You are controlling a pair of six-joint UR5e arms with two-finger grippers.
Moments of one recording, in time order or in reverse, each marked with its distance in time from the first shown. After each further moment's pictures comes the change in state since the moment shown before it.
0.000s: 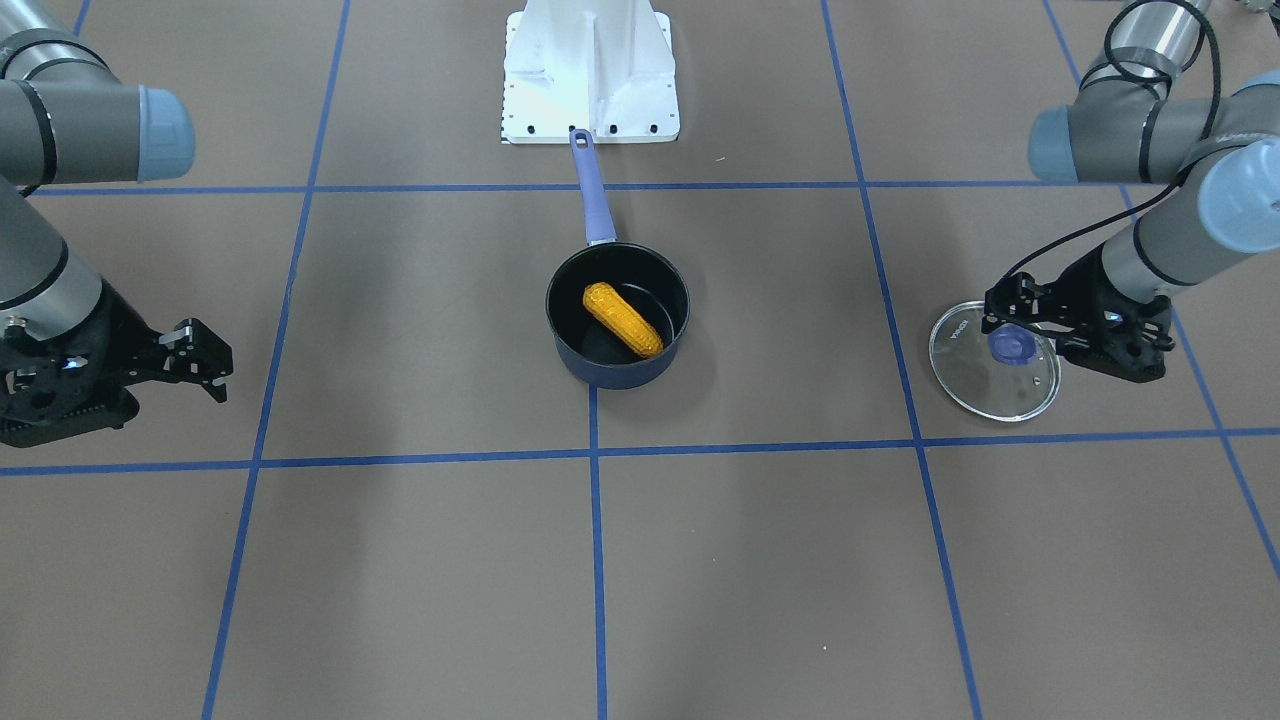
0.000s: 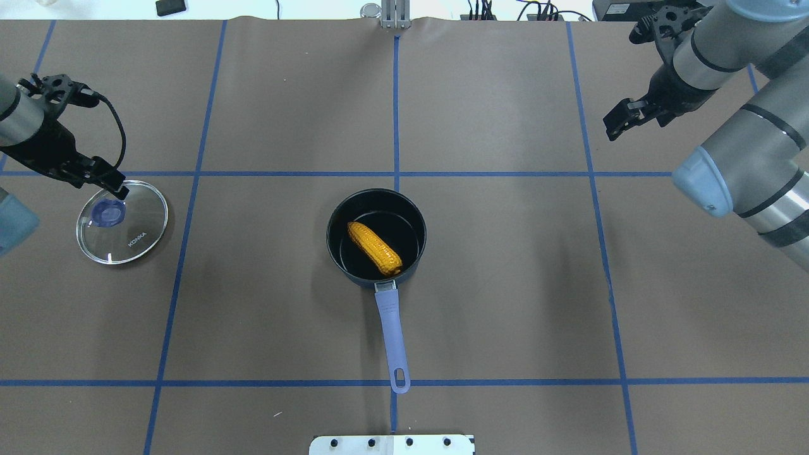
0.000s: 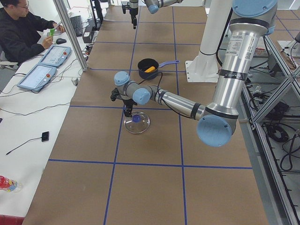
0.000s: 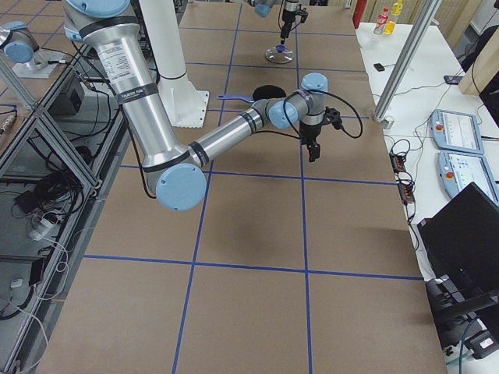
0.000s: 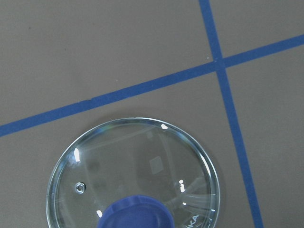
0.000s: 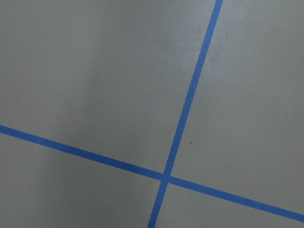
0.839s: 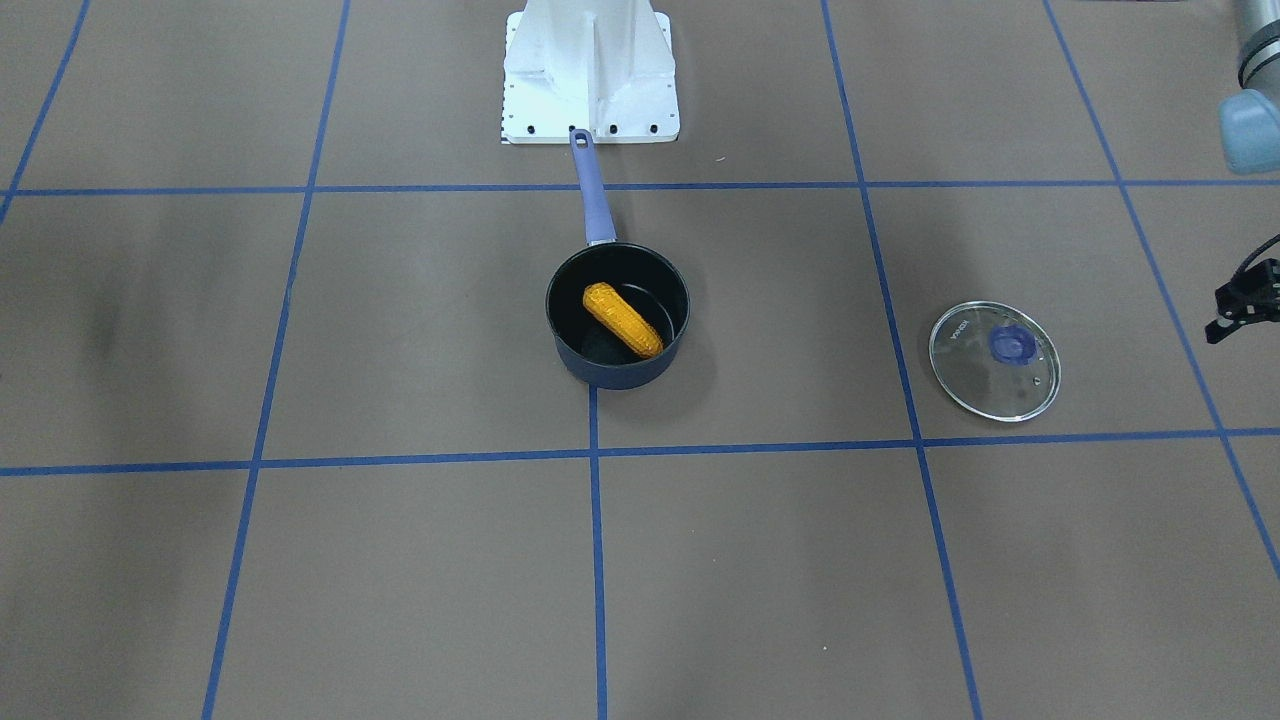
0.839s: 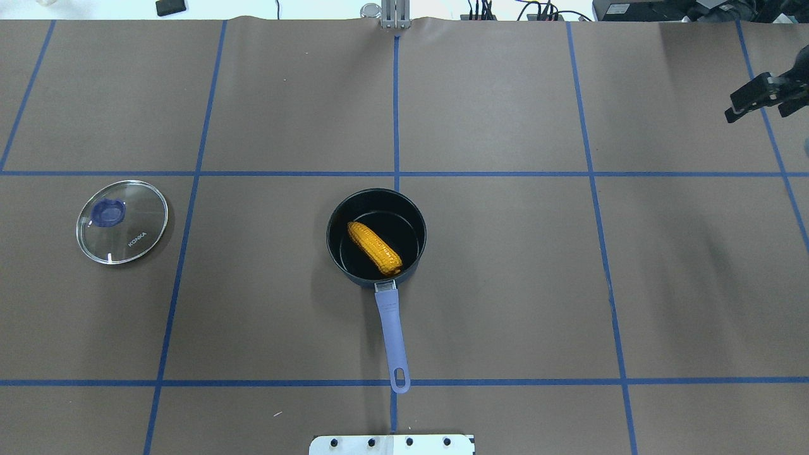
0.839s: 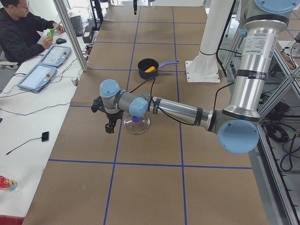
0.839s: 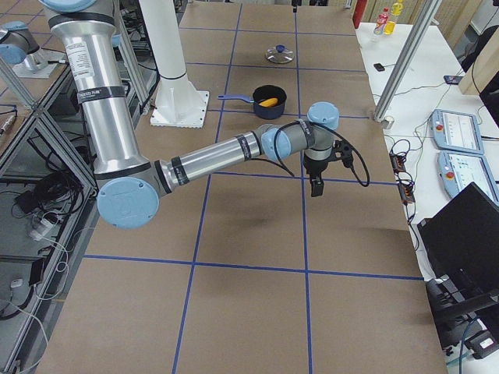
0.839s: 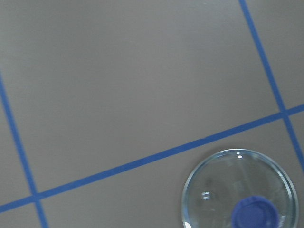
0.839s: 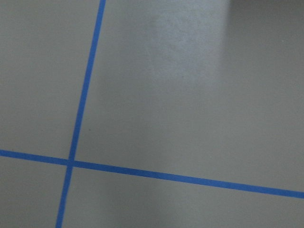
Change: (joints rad) left arm -0.333 0.061 0.069 0.022 0.000 0.386; right arm 0.263 -0.188 0.002 -0.001 0.148 -0.151
